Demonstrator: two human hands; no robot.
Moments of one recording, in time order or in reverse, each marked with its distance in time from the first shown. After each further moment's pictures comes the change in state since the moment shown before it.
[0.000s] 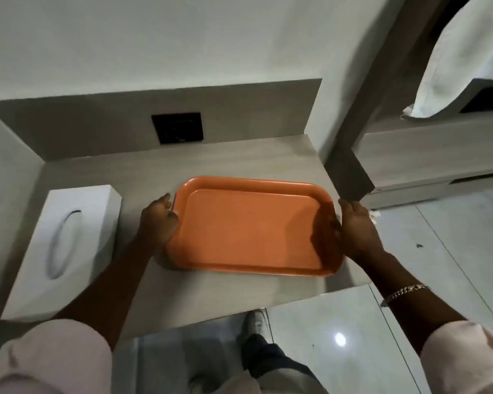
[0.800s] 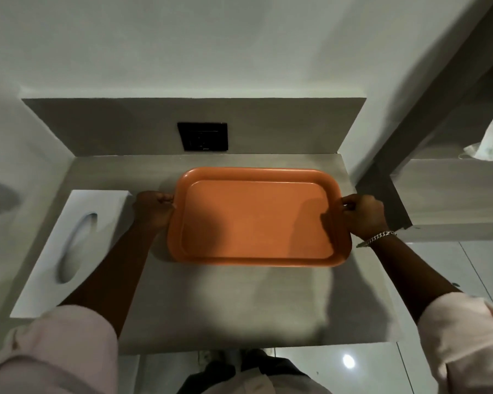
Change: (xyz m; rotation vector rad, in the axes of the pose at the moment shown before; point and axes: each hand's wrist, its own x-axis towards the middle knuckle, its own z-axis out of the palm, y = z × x) left_hand 0.056 0.005 -0.028 -0.236 0.232 -0.217; right_hand 0.123 -0.039 -0.016 0.228 -0.040 -0.029
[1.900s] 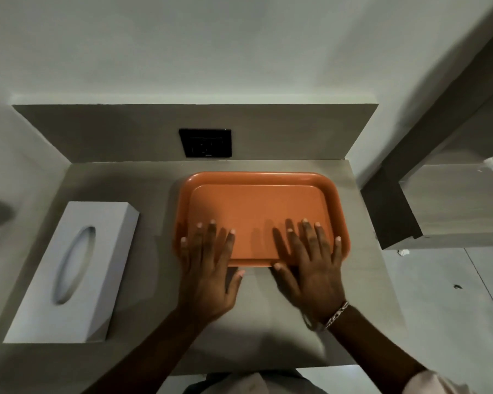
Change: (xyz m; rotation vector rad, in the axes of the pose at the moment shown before) left_hand -0.104 -0.046 0.066 0.658 -0.035 0.798; right_hand -0.095 -0.033 0.097 -0.264 0.002 -0.364
